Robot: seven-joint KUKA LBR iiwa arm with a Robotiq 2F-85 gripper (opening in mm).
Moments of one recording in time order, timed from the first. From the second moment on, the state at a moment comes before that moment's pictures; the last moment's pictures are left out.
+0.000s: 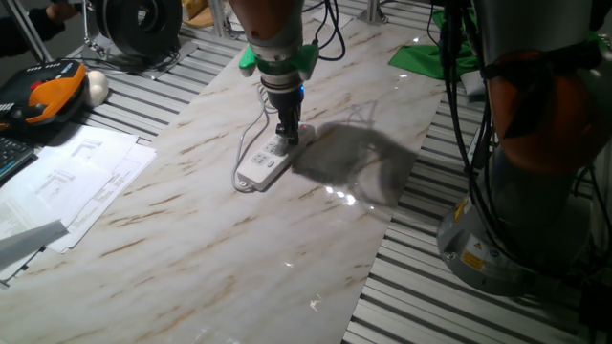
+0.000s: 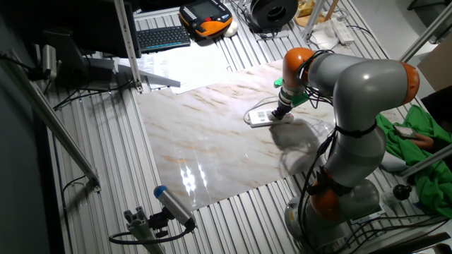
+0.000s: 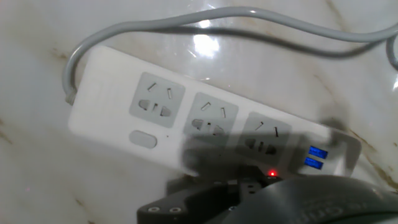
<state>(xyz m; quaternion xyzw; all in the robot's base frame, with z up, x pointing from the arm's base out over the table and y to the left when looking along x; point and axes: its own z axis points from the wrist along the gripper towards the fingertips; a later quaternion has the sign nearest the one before) 0.461 -0.063 0.049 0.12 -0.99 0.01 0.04</state>
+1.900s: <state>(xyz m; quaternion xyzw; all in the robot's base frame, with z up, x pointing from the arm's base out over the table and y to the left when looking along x) 0.459 -0.103 0.051 0.13 -0.99 0.01 0.05</state>
